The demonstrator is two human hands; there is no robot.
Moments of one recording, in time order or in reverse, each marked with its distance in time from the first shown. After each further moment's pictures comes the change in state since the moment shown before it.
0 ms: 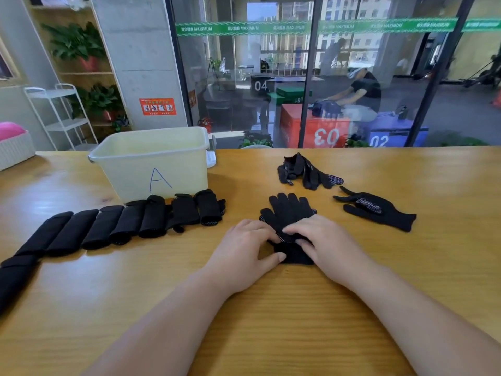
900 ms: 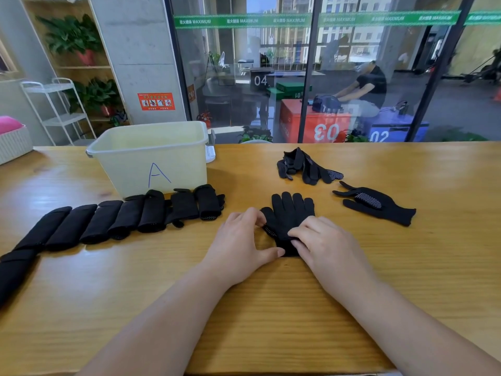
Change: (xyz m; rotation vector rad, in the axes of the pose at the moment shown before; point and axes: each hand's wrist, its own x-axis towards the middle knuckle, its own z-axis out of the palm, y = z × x) left_hand -0.002 0.012 -0.011 -0.059 0.010 -0.250; right_hand -0.026 -0.024 0.010 -0.204 0.234 -0.039
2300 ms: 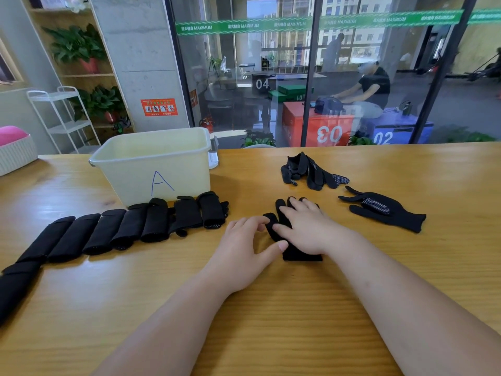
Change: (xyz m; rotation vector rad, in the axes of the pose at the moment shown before) left_hand 0.006 -0.014 0.001 -0.114 -0.025 -0.011; right_hand 0.095 0.013 0.029 -0.002 -0.716 0.344
